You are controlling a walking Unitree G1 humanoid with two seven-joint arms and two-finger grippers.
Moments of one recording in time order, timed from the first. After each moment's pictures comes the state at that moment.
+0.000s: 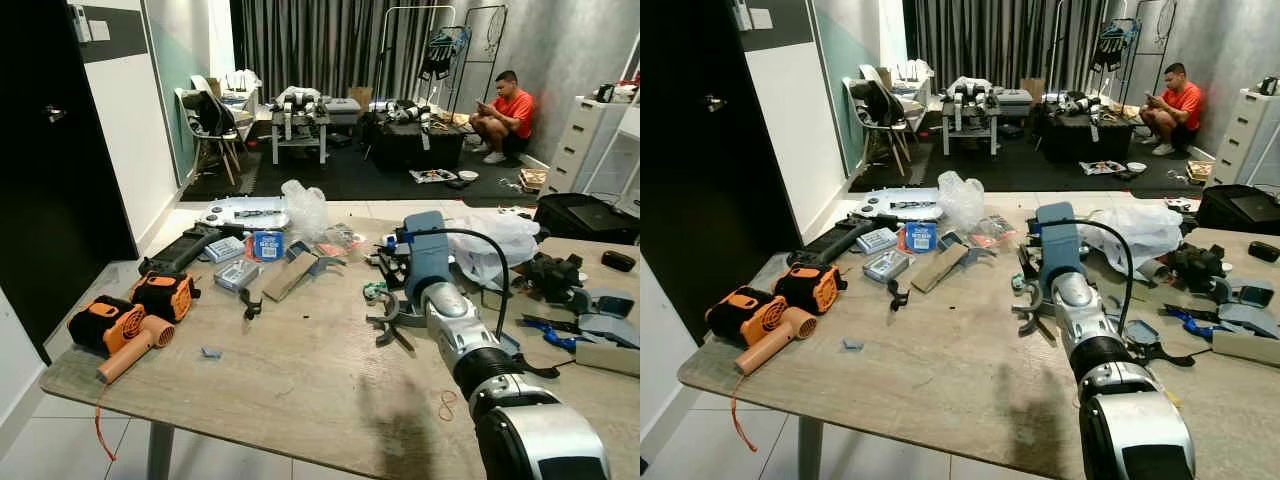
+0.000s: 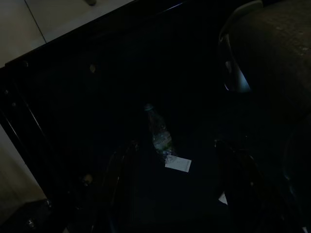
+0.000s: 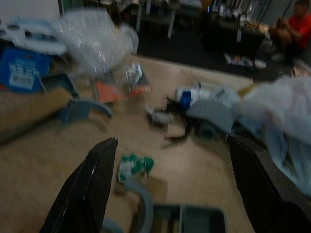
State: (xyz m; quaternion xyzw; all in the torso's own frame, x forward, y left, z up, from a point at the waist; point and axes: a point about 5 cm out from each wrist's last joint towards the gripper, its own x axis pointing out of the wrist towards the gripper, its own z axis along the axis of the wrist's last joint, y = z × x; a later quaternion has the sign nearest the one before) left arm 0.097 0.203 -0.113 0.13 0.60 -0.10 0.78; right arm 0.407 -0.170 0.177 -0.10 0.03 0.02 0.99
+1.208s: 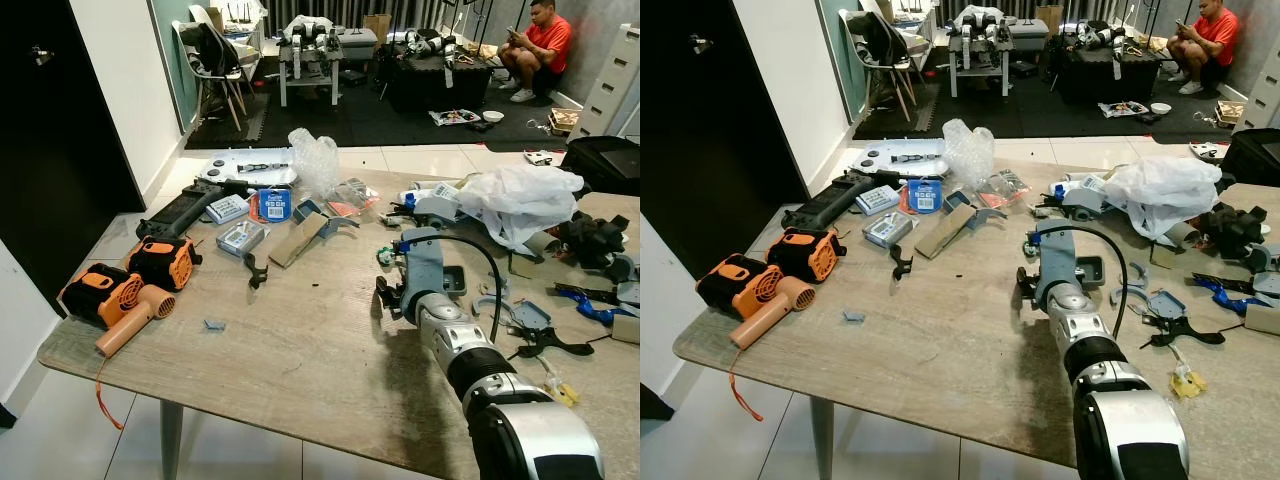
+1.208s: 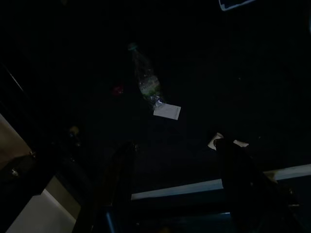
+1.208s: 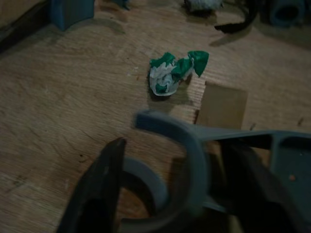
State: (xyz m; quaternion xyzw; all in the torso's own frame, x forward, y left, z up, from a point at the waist) left arm 0.052 0.204 -0.121 0.13 0.63 -0.10 0.76; right arm 0.406 -0.163 0.161 -0.02 0.12 0.02 0.99
